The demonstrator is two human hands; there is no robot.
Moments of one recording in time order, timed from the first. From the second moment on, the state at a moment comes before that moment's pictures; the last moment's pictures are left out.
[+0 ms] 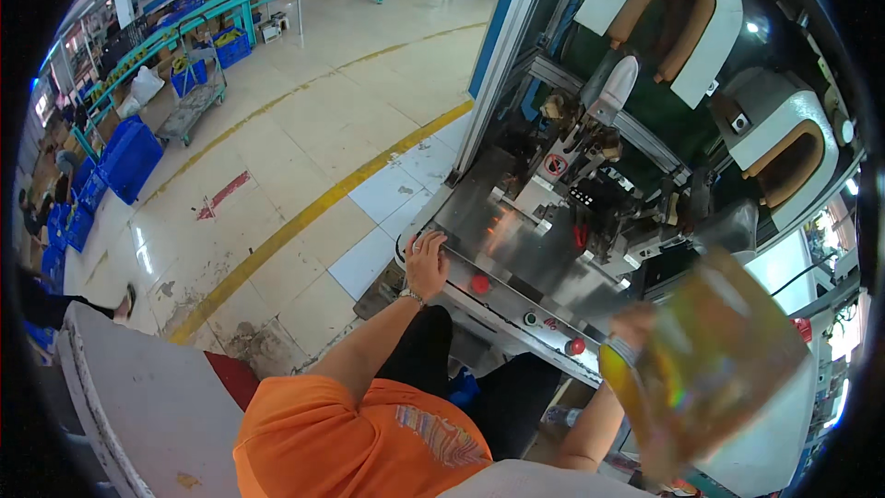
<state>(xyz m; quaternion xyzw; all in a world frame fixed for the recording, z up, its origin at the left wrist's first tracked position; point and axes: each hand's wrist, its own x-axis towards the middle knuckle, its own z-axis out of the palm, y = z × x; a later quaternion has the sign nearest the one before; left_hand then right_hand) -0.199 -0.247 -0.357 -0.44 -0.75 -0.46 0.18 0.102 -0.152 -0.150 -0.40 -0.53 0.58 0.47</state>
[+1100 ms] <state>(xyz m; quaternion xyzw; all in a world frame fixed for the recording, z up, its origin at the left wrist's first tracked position) -0.195 -0.247 -0.354 -0.44 -0.76 -0.45 0.17 0.259 -0.121 -0.254 -0.51 -0.56 0.54 0.37</state>
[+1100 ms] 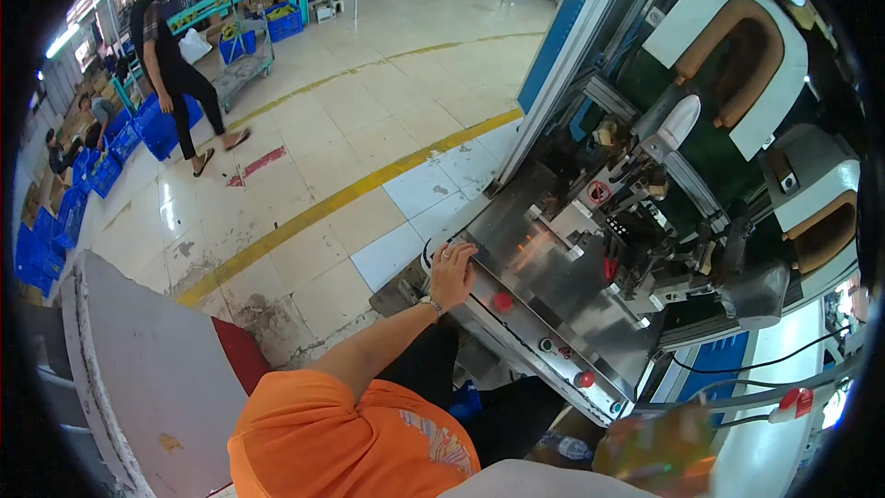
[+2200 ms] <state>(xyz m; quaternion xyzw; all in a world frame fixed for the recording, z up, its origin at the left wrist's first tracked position) -0.194 -0.226 -0.375 -0.37 -0.82 -0.41 0.16 0.068 -0.141 -0.210 -0.36 -0.77 0.41 0.32</state>
